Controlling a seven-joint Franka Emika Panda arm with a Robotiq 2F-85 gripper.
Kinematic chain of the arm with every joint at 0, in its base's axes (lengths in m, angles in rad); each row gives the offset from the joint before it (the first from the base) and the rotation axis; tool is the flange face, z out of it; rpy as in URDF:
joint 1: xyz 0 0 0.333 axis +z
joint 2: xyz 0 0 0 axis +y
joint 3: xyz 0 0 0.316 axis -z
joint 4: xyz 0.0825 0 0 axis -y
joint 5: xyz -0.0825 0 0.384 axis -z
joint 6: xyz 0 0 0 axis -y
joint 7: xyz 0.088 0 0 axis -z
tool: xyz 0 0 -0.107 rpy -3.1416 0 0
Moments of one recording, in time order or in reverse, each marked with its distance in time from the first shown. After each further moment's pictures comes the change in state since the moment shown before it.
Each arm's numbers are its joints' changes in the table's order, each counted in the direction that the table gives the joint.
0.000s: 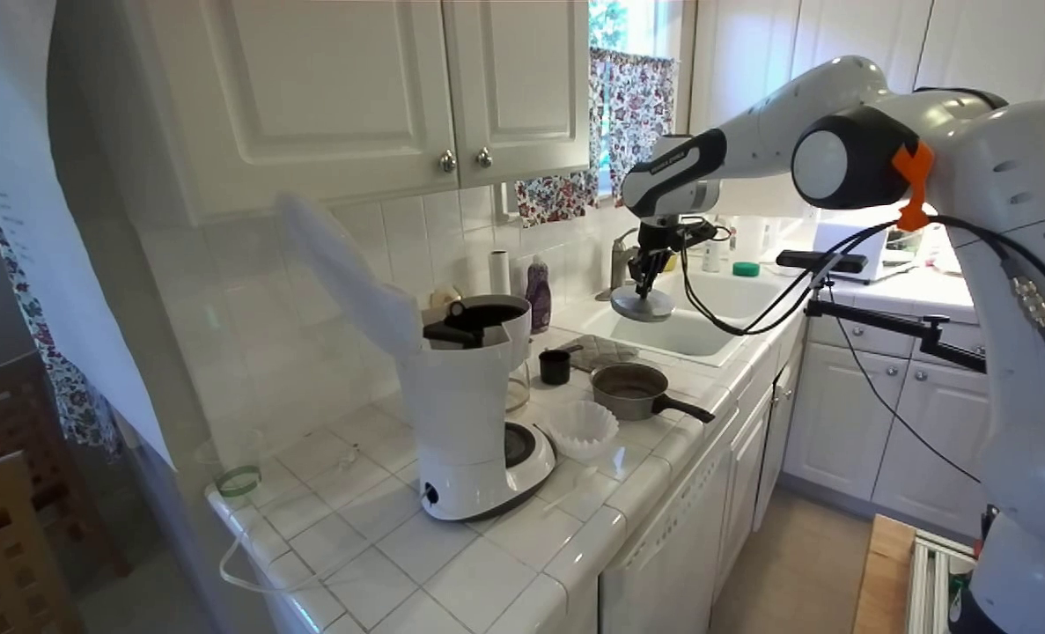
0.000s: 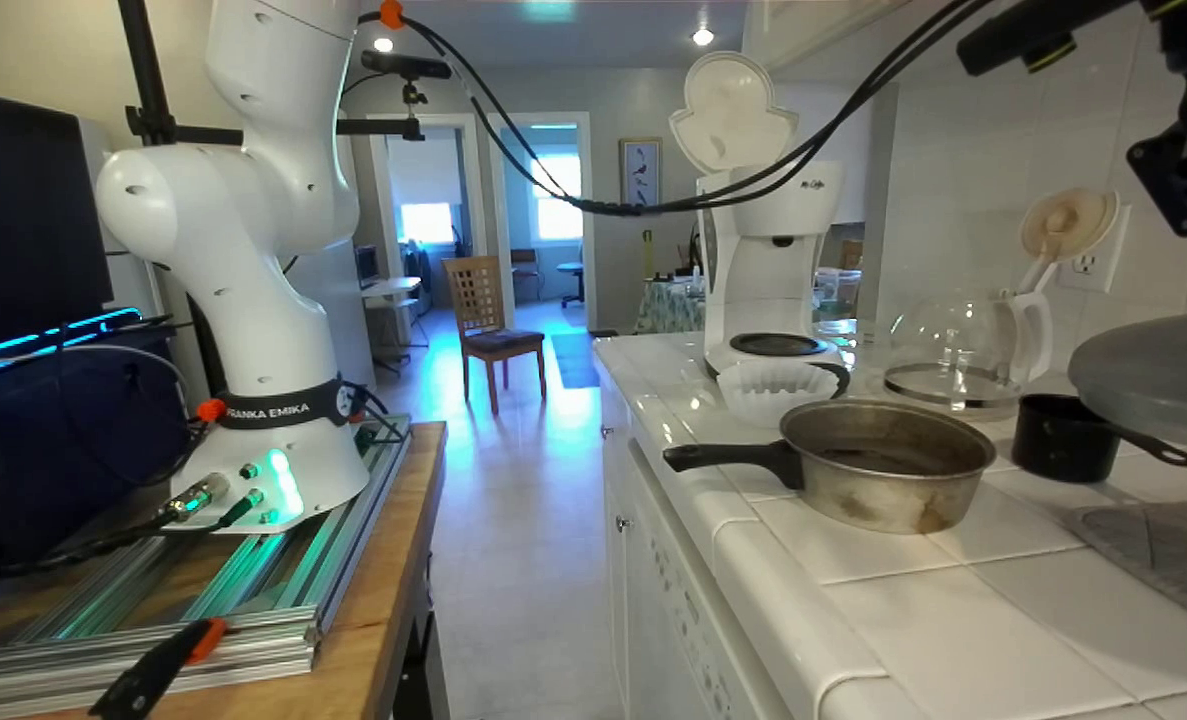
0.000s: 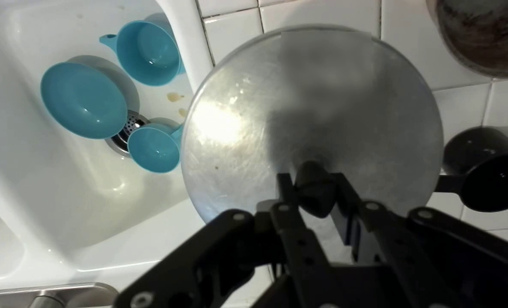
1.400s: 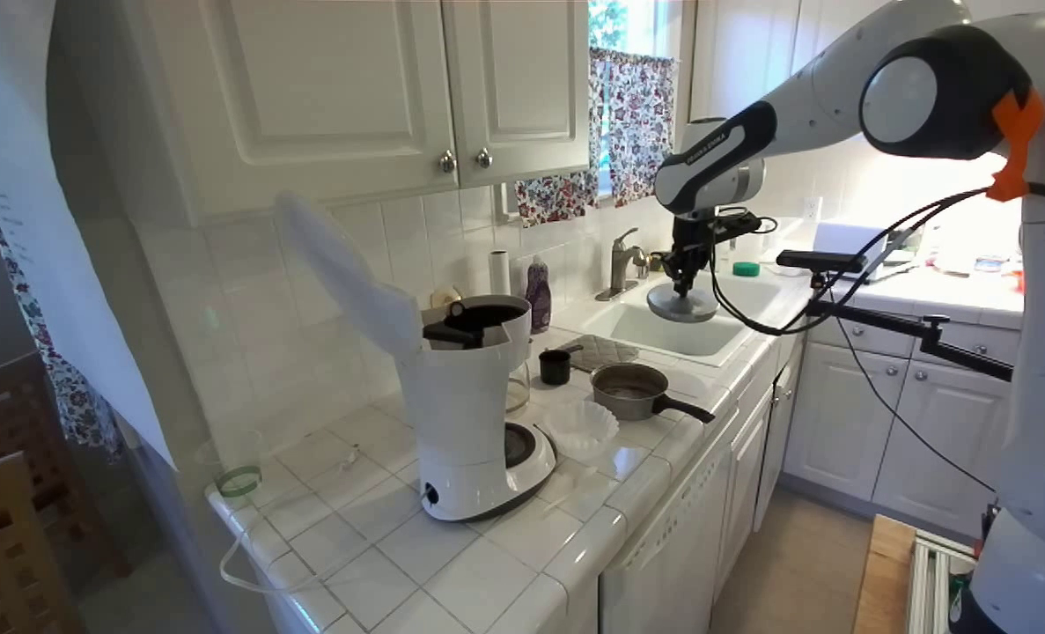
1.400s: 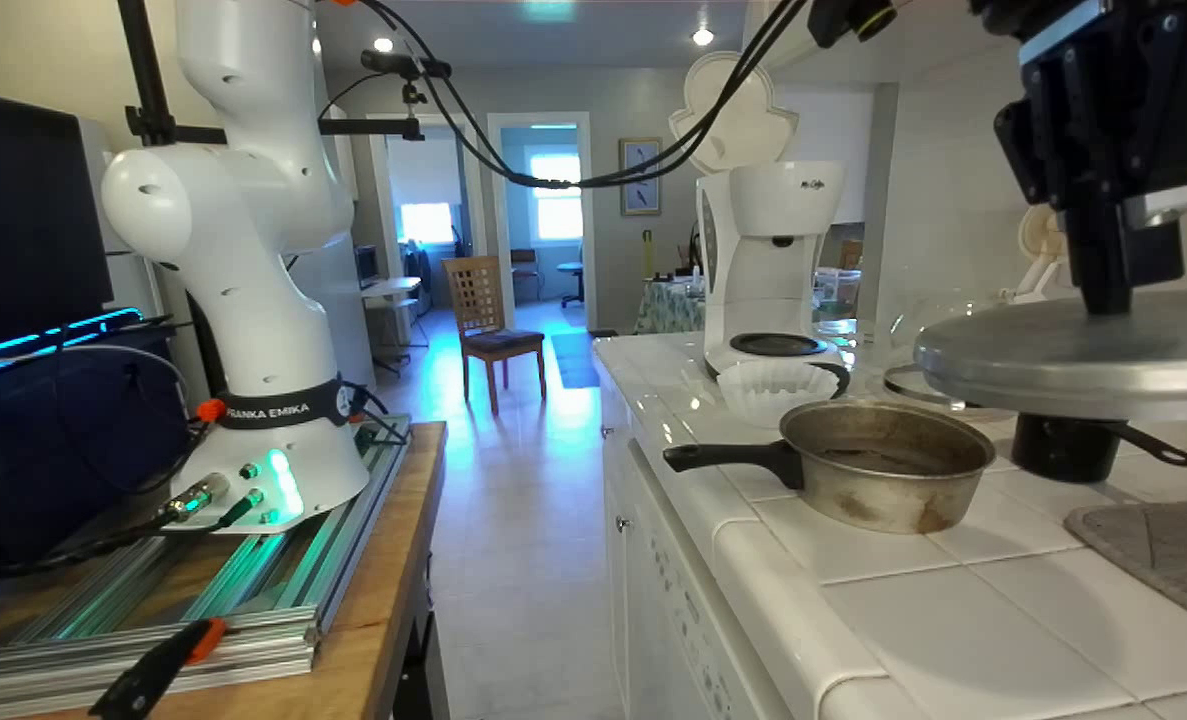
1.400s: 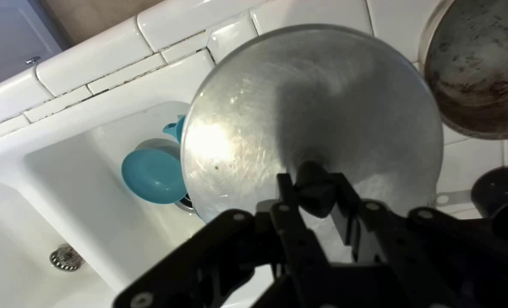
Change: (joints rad) arm 0.101 -0.266 0.134 -0.349 0.131 0.063 0.218
